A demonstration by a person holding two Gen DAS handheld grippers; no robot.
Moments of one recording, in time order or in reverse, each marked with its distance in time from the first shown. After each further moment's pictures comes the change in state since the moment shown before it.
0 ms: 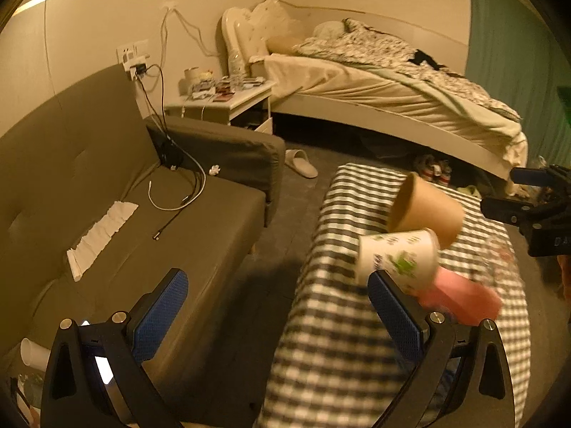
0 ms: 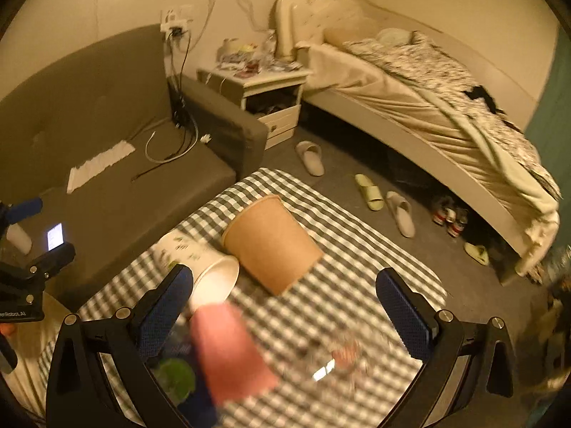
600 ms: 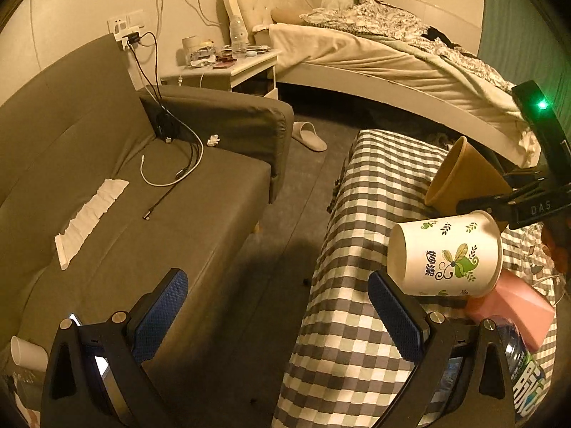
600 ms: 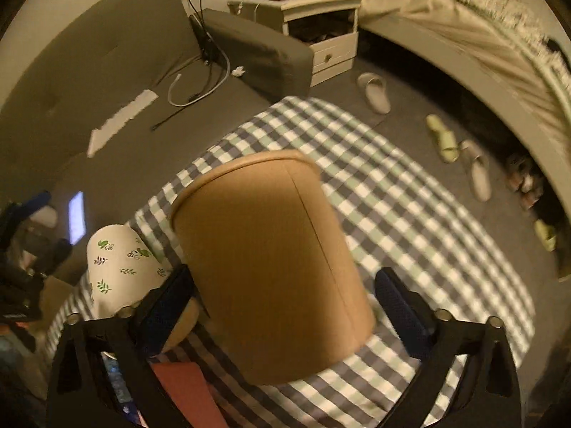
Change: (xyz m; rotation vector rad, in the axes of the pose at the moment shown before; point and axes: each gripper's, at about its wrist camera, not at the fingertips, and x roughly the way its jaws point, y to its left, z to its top) left arm 0.069 0.003 -0.008 -0.001 0.105 0.012; right arm 0.164 -0.033 0.015 0.002 0.282 0.313
